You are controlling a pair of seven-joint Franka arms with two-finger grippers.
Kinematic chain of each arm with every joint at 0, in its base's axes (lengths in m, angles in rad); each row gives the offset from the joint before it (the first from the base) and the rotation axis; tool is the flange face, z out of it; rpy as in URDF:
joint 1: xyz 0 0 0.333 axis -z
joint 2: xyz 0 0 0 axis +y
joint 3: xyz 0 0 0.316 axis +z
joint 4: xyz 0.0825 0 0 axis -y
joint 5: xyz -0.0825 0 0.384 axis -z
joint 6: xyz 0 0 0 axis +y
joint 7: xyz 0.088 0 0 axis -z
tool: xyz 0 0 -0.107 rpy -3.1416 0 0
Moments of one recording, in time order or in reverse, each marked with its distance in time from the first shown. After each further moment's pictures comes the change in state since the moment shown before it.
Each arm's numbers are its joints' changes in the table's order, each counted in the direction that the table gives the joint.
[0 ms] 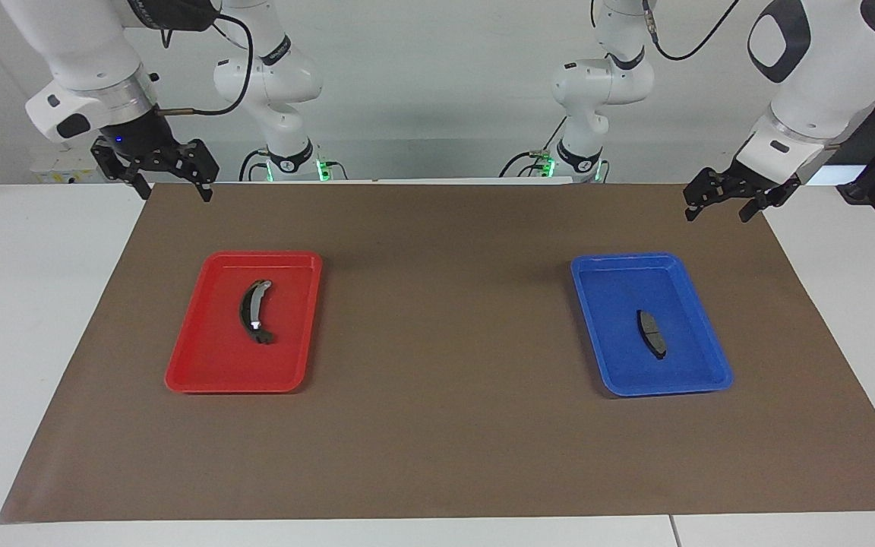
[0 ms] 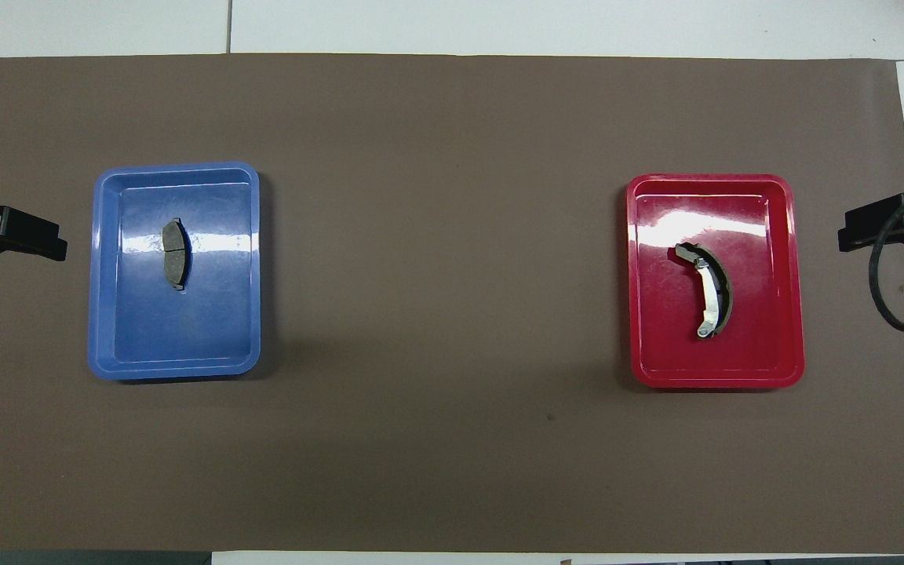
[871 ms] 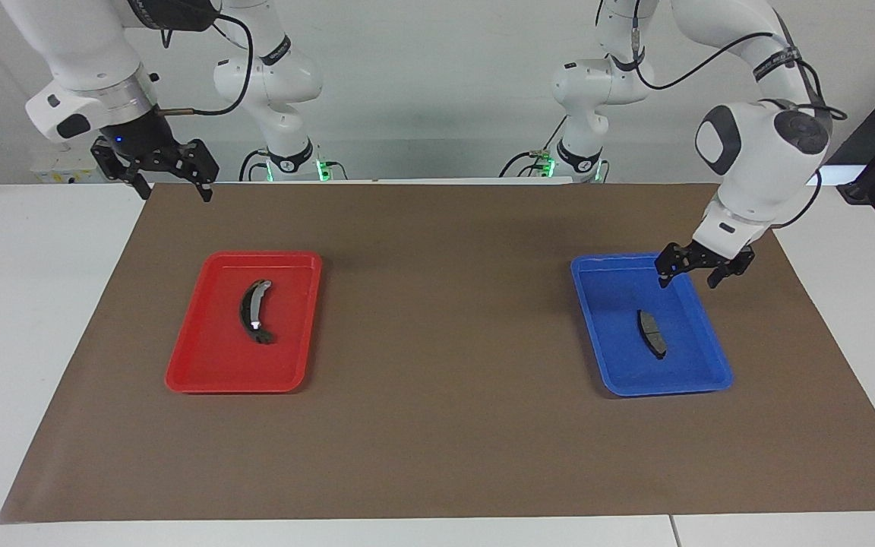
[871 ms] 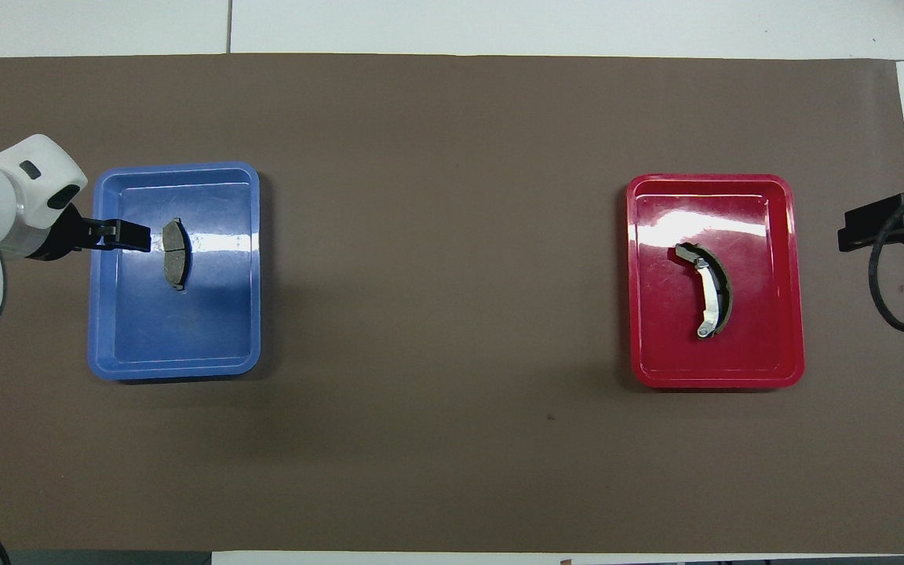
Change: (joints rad) left arm 0.000 0.075 -0.001 -0.380 0.000 -0.564 -0.001; right arm 0.000 0.000 0.000 0.000 0.000 0.000 0.000
